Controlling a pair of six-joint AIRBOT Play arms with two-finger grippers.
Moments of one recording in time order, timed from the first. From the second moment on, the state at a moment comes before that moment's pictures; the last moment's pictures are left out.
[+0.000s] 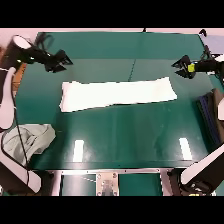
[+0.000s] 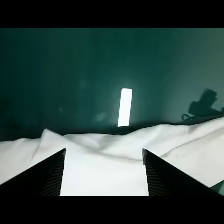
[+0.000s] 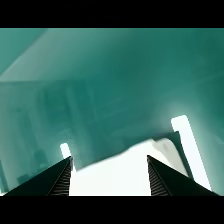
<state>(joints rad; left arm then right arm) 0.10 -1.88 1.94 0.93 -1.24 -1.60 -0.42 -2.02 1.96 -0.84 1.20 1.55</state>
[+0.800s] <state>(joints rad) -0.01 -1.88 1.99 0.94 -1.38 -1.60 -0.45 -2.23 1.95 -0.80 1.46 1.28</state>
